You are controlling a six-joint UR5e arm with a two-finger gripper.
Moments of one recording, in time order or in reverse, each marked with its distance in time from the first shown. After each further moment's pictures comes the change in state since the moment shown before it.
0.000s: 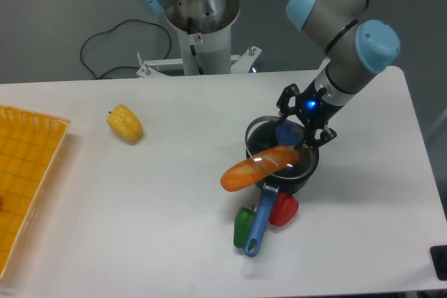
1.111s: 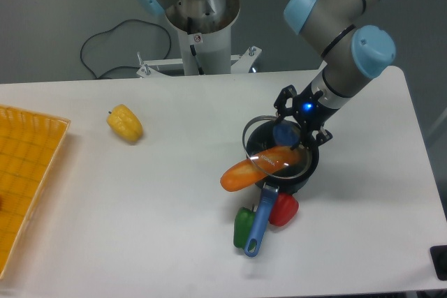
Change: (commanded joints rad) arm 0.002 -0.005 -0.020 0.000 0.006 0.015
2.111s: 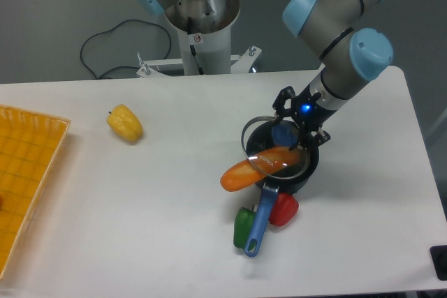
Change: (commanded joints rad) arm -0.002 -0.005 -0.014 0.012 0.008 0.000
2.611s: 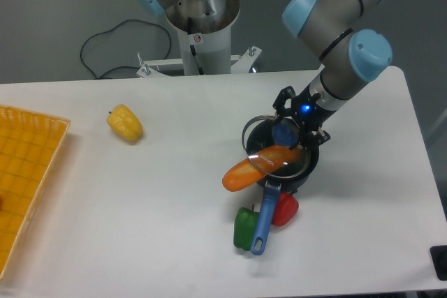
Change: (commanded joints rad) arm 0.000 0.000 0.002 0.005 0.009 0.000
